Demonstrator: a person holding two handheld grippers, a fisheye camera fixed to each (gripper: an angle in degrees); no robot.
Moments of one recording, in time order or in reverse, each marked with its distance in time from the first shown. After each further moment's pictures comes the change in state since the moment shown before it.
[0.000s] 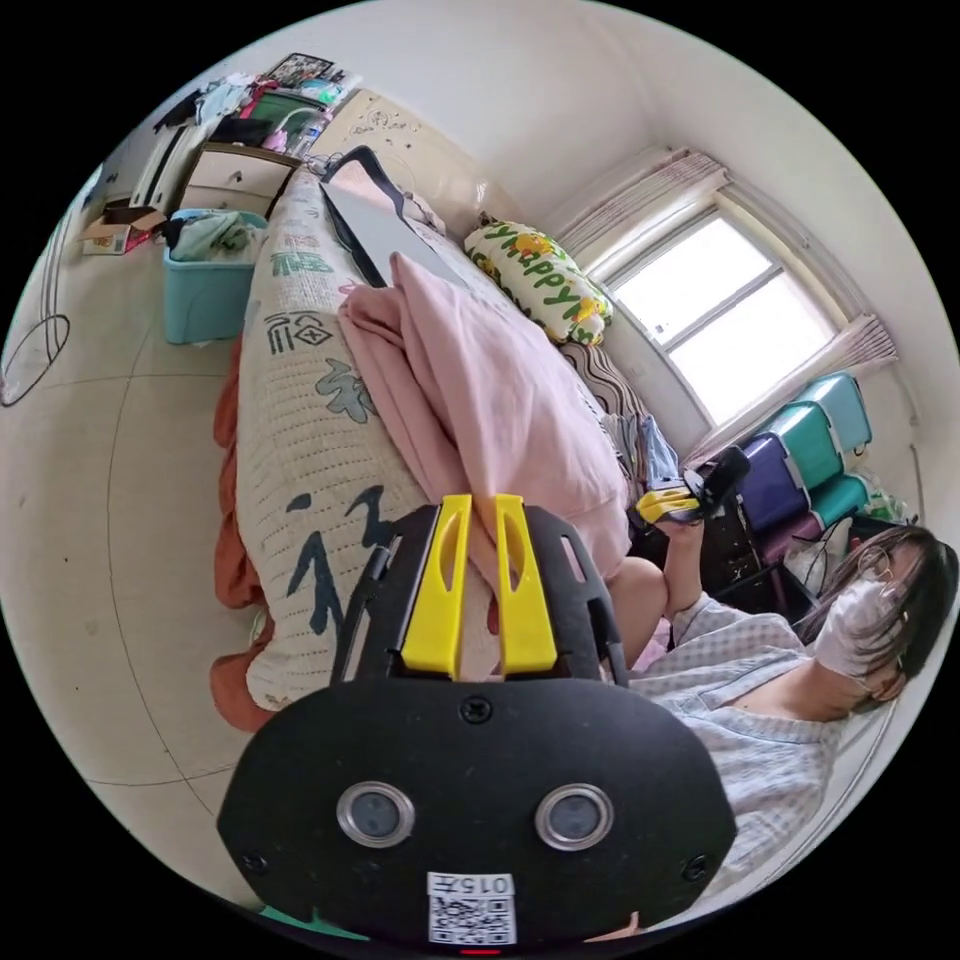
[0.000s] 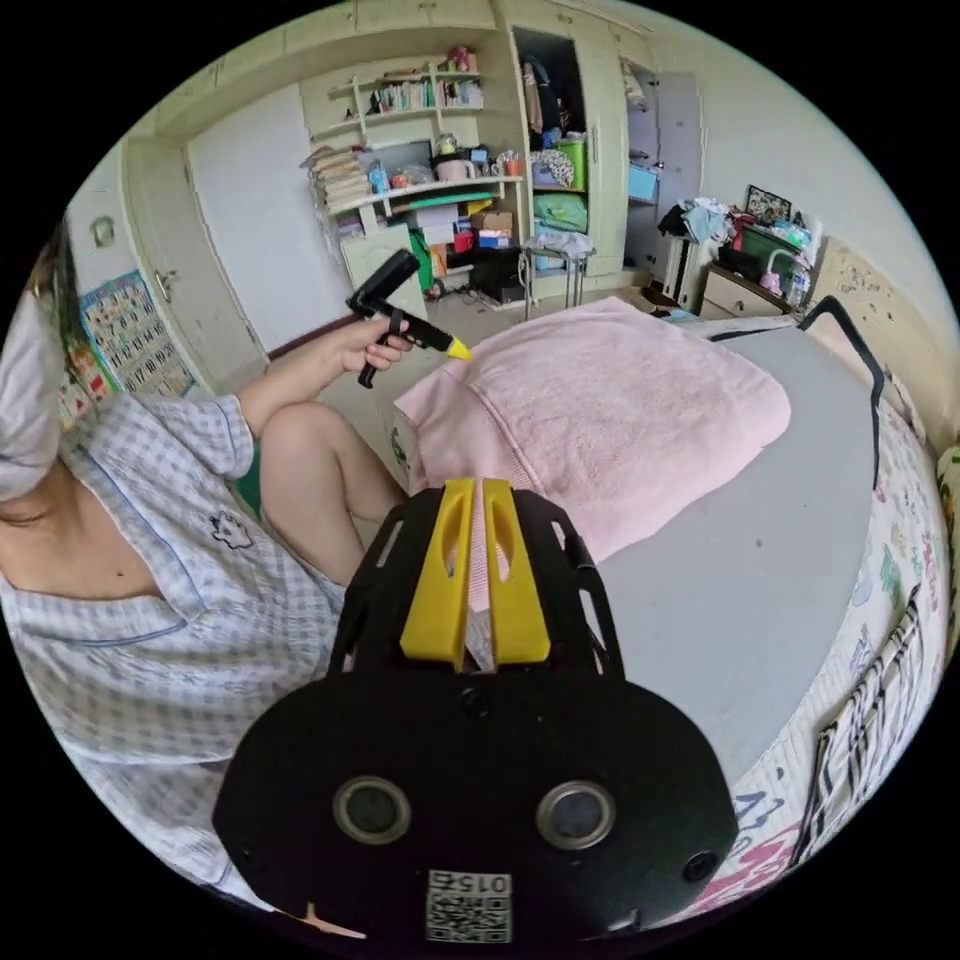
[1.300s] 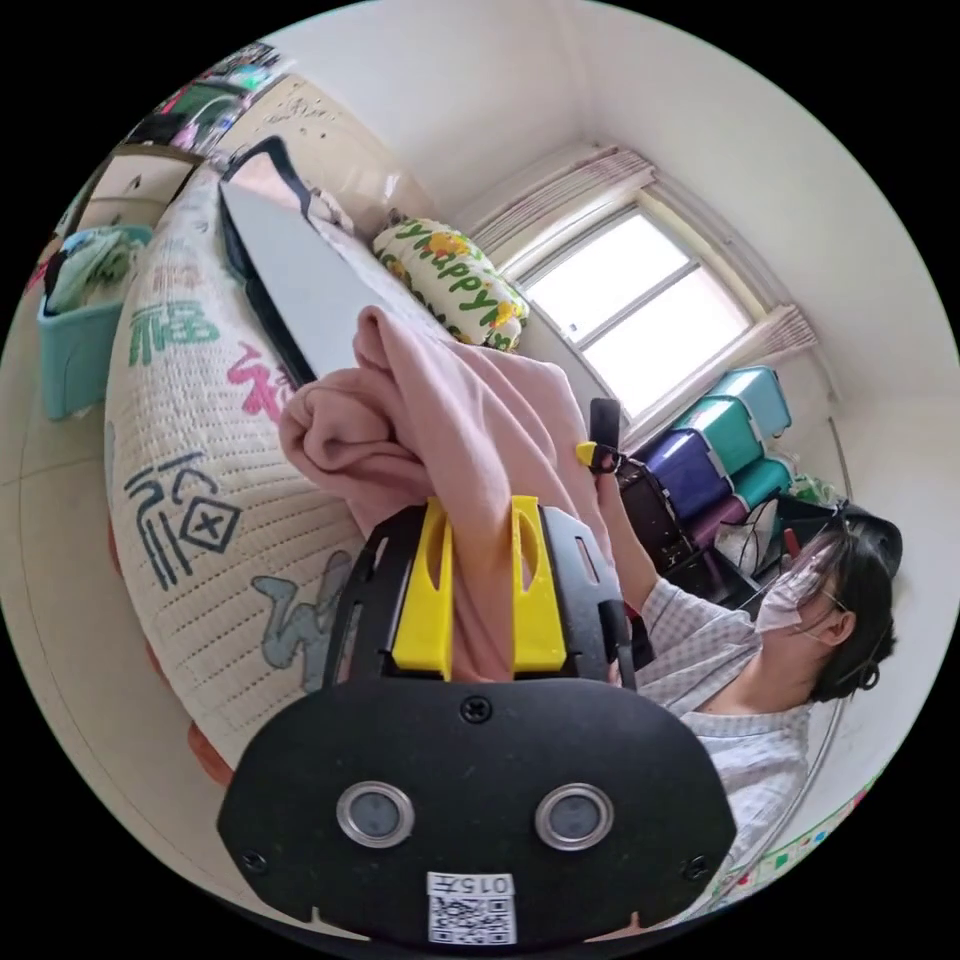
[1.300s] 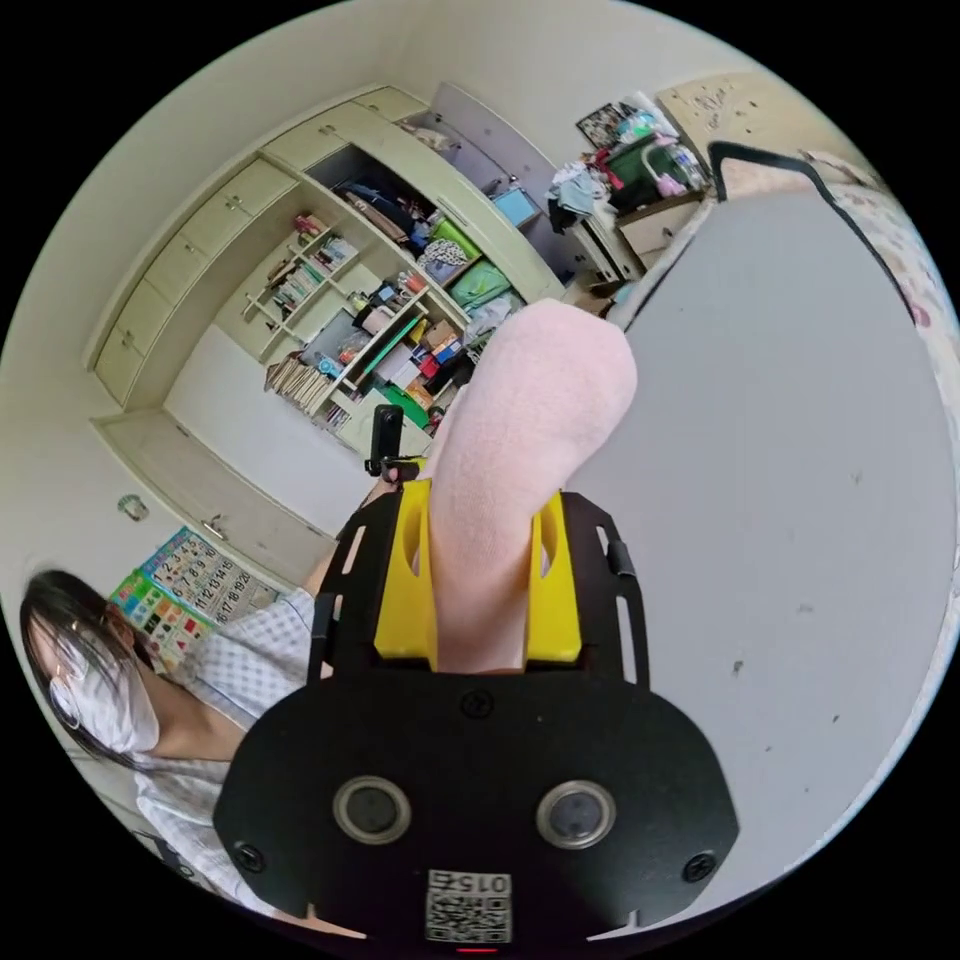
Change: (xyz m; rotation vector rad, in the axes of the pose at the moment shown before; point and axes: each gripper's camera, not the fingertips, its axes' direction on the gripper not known) left arm -0.165 -0.038 0.048 -0.011 0.346 0.154; right arm 0.176 -0.147 -0.159 0.207 -0.261 0.399
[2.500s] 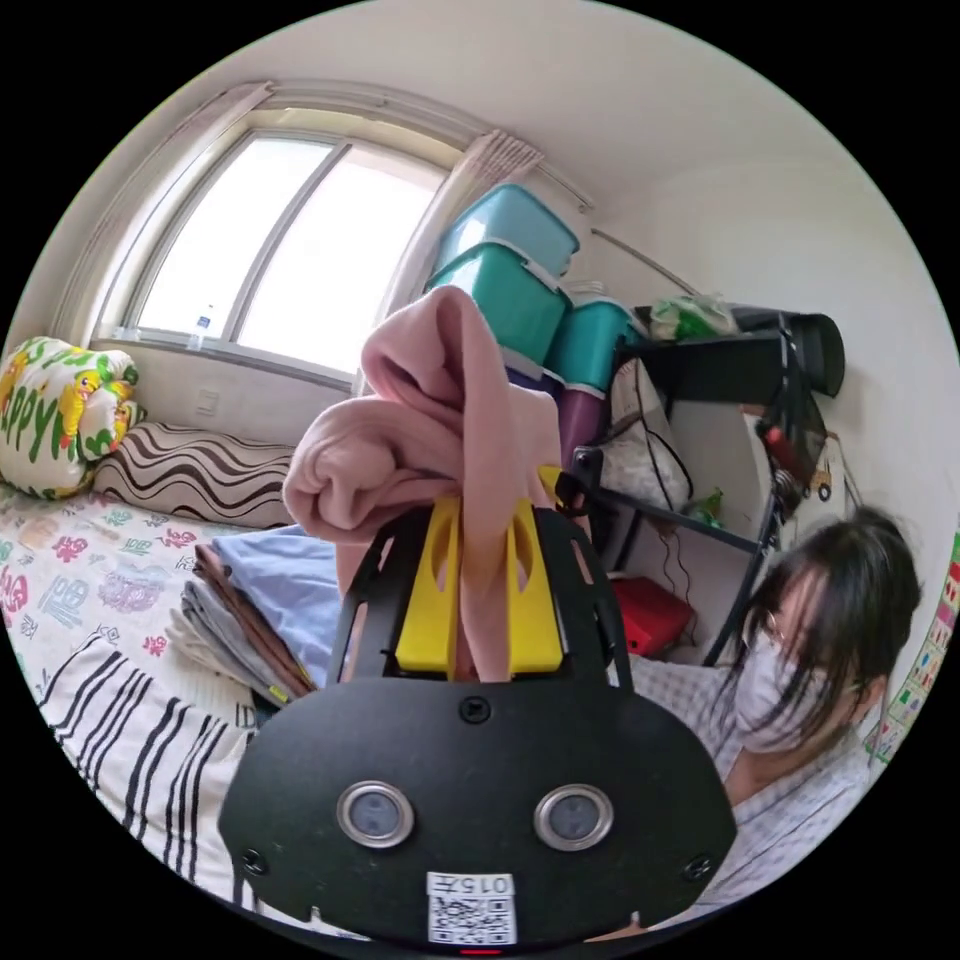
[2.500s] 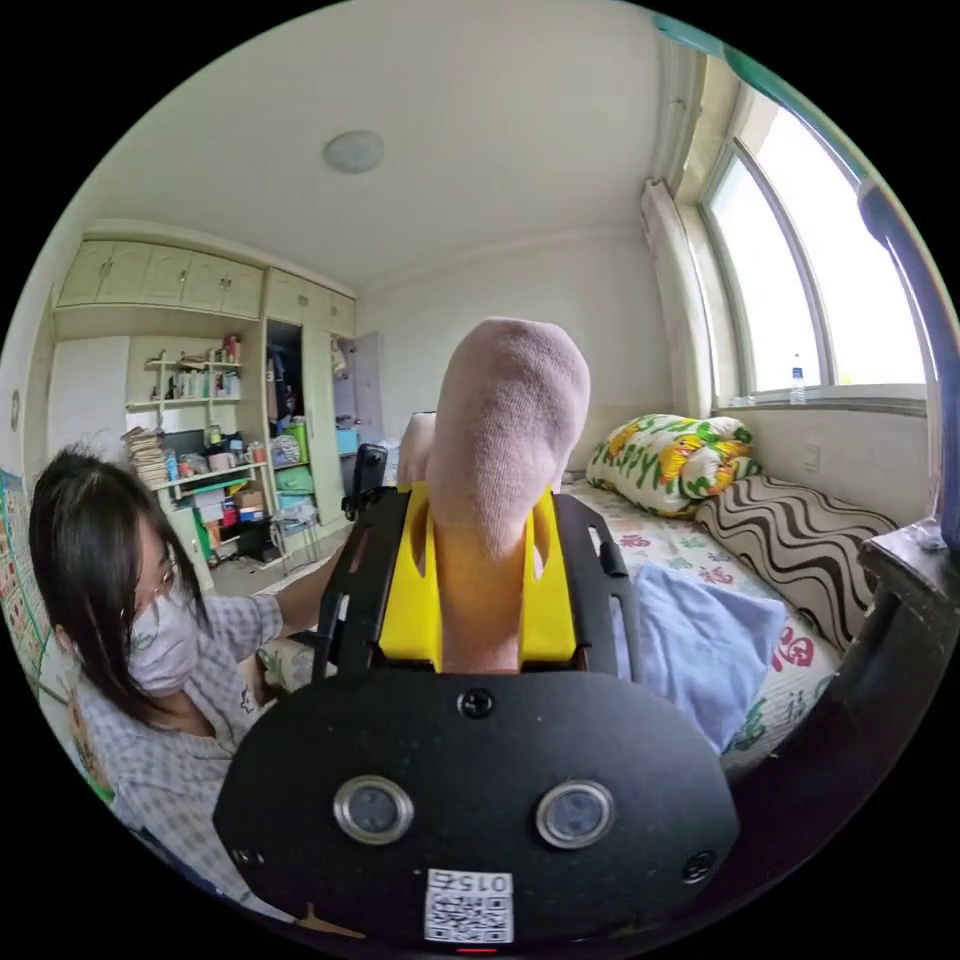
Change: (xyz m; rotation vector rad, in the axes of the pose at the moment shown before) left arm 0.383 -0.067 0.676 -0.138 0.569 0.664; right arm -0.294 0.239 -0.690 0.709 0.874 -0.138
